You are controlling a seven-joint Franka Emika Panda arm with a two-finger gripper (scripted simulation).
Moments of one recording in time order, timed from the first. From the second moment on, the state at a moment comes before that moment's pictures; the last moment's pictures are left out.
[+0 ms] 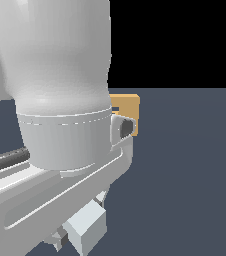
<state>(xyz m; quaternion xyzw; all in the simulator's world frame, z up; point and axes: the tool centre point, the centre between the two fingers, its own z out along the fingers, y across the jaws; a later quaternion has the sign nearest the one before) -0.046 -0.169 0.021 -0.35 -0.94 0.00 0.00</state>
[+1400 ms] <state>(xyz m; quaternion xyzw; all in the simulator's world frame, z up) -0.058 -0.132 0.031 -0.42 -0.91 0.00 0.00</state>
